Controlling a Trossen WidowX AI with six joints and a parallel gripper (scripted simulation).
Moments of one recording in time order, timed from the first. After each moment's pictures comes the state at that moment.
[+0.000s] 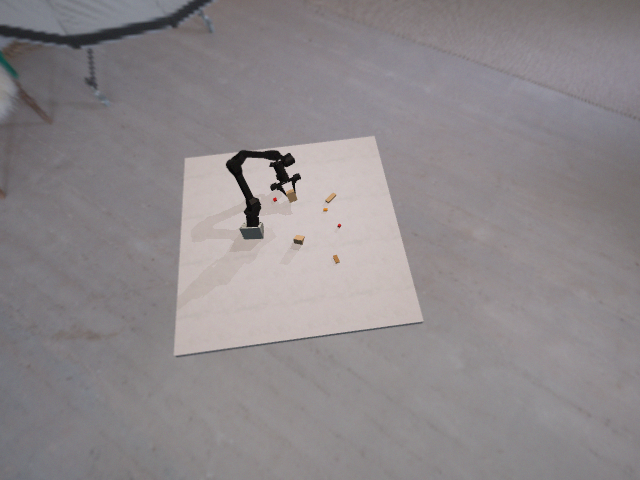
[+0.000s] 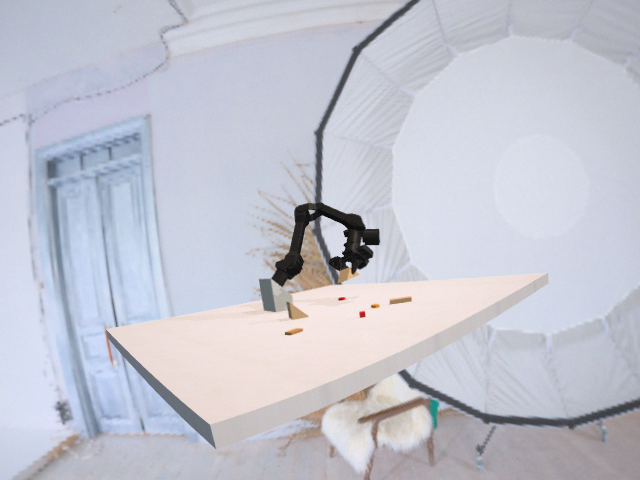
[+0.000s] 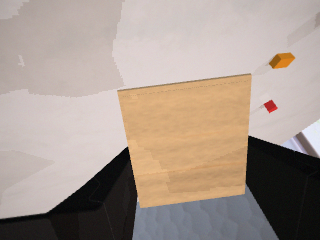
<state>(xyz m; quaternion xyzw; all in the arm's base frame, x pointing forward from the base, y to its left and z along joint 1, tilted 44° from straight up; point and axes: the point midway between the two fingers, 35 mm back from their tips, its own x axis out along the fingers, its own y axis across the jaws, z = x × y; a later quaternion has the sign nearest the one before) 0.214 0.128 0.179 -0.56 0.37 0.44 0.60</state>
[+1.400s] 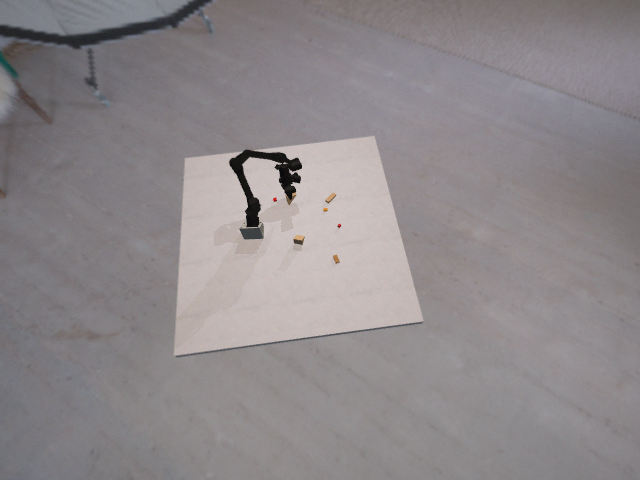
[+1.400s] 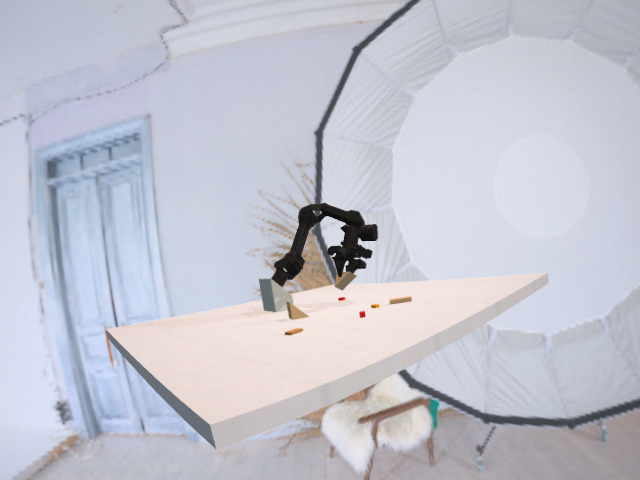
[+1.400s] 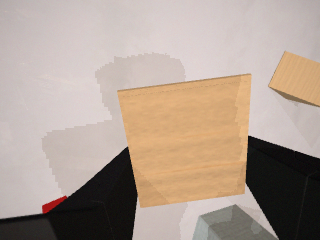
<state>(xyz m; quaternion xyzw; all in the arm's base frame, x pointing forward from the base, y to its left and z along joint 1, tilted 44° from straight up) 0.212 0.122 0.163 0.02 0.63 0.19 0.75</state>
